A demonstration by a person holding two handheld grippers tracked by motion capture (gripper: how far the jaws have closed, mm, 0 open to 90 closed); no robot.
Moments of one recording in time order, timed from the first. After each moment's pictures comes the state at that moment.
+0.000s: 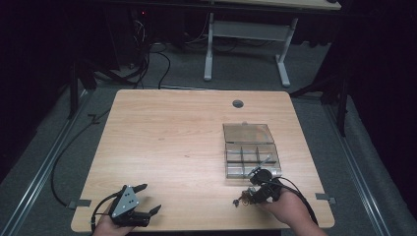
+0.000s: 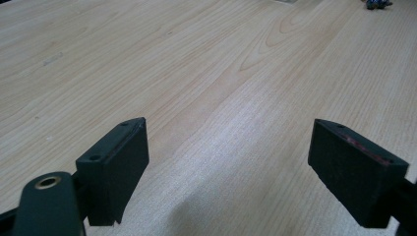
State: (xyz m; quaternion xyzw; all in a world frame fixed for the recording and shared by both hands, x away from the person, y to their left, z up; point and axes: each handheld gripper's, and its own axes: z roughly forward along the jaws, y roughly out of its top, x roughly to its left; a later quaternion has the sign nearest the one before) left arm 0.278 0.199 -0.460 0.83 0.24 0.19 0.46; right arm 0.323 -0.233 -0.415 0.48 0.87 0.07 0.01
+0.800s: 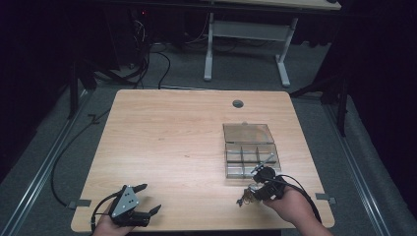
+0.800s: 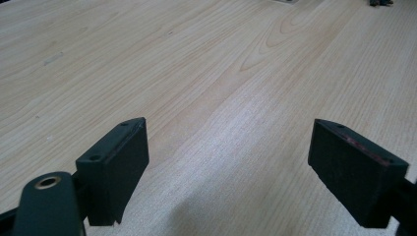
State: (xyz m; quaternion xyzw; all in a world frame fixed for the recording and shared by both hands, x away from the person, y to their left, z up) left arm 0.278 0.199 -0.460 0.83 0.25 0.18 0.46; right arm 0.322 -0.239 -0.397 0.48 0.87 0.09 0.02
